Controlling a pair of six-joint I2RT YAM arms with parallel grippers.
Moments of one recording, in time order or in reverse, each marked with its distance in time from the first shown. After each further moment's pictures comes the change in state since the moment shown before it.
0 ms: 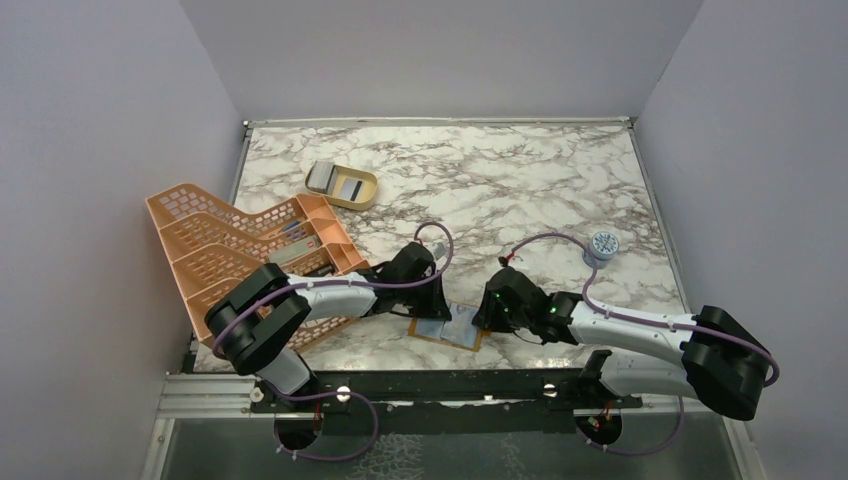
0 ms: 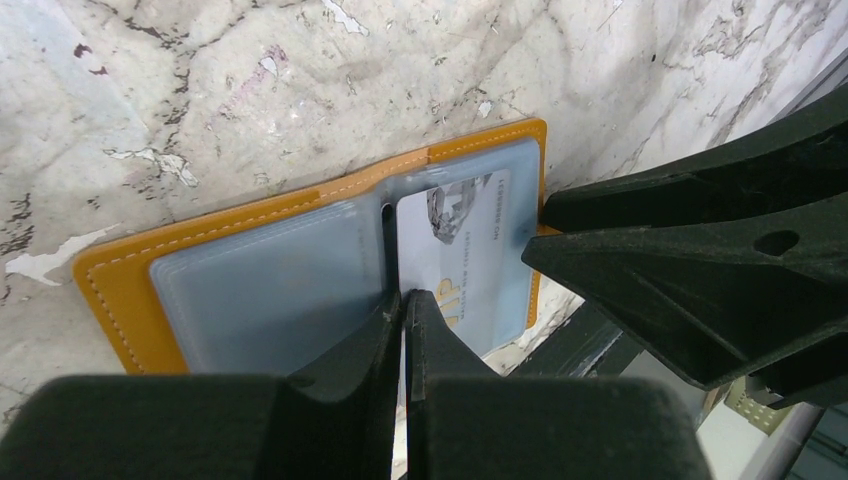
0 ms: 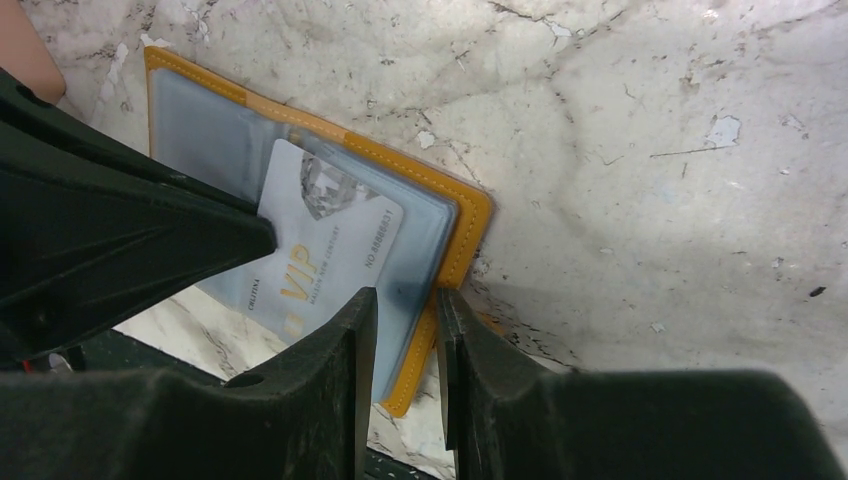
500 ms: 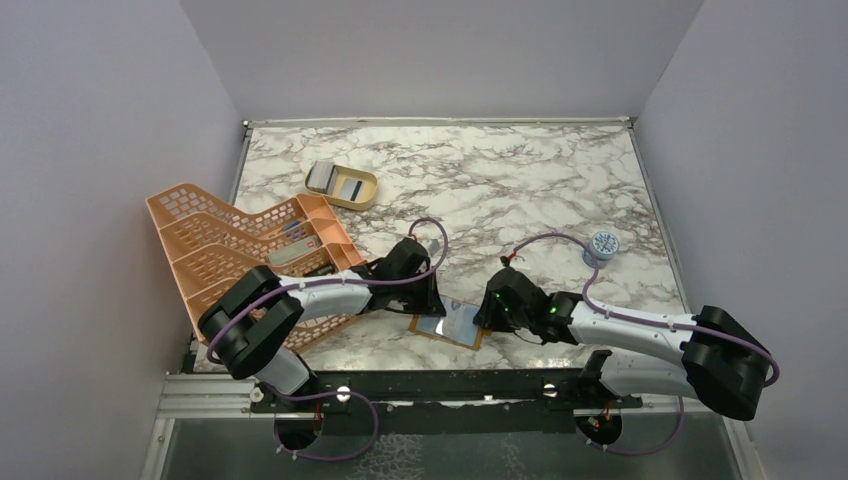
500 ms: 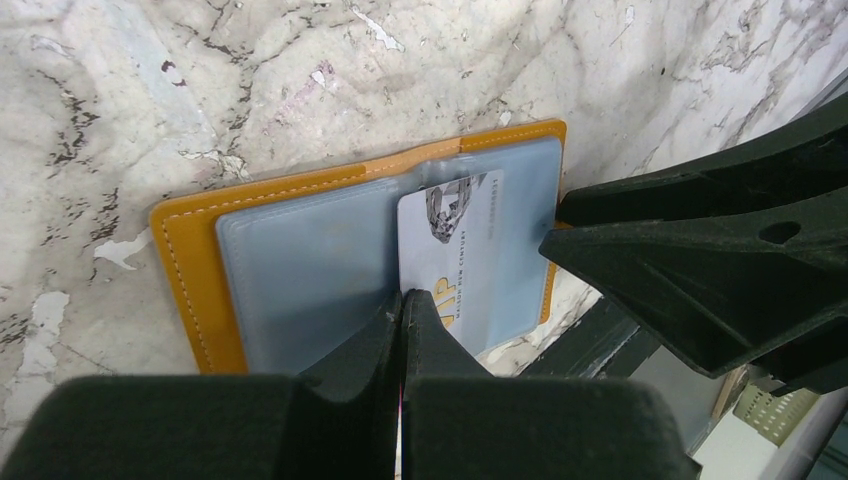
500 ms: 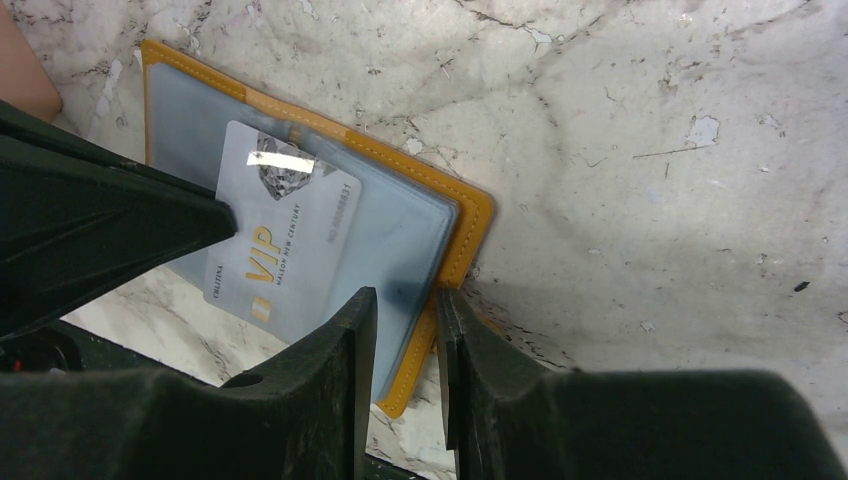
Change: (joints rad) left arm 0.037 -0.031 0.000 -0.040 -0.005 0.032; right arm 0.000 0.000 0.000 -0.005 0.019 0.017
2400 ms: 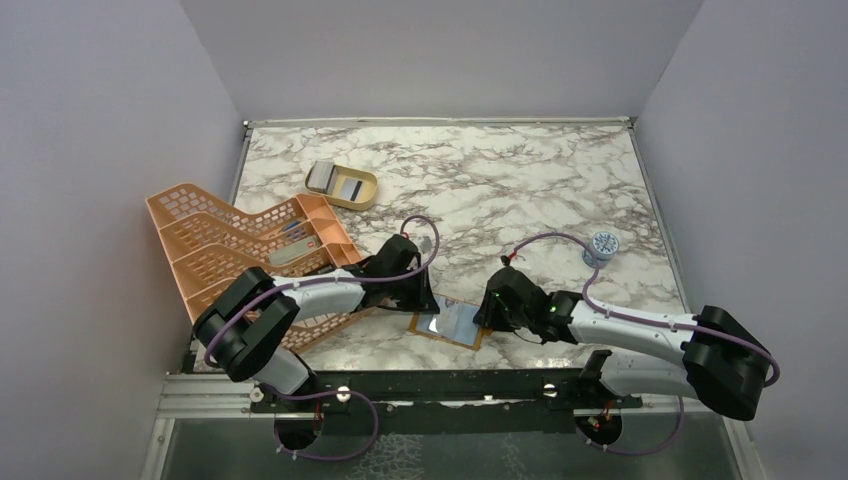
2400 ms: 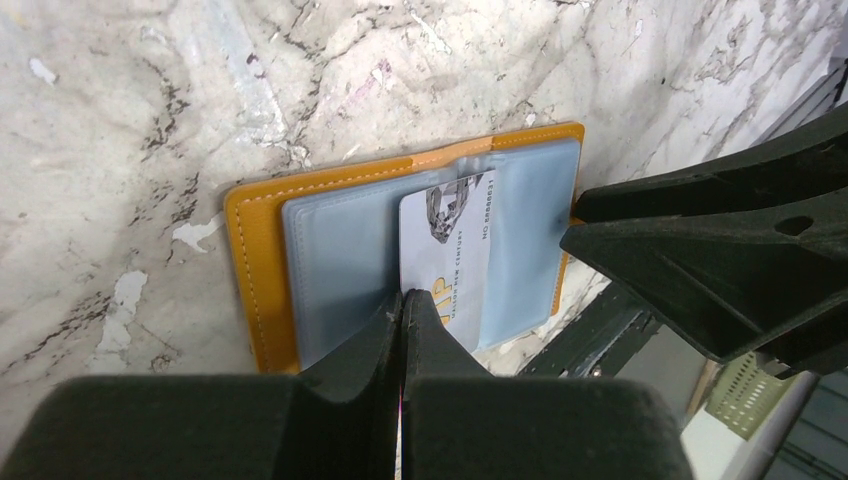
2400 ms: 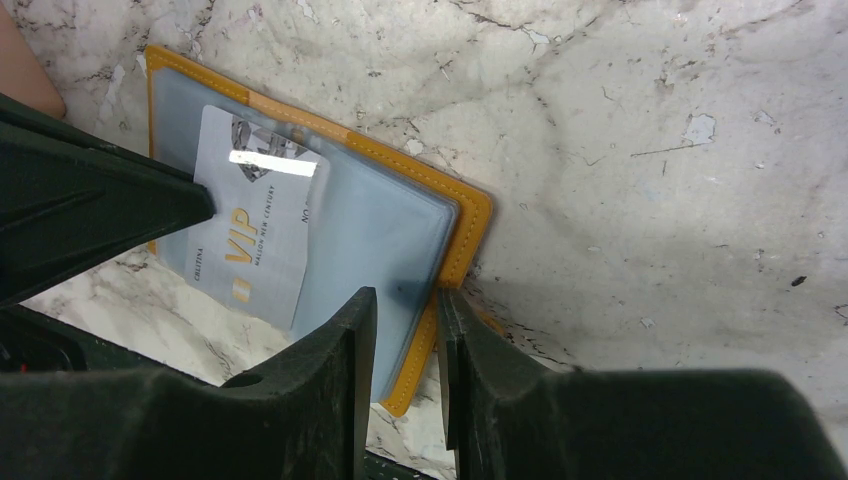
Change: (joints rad) left arm 0.068 -0.021 -0.046 0.030 0.047 0.014; right arm 0.000 -0.001 0.011 -0.018 0.018 0.000
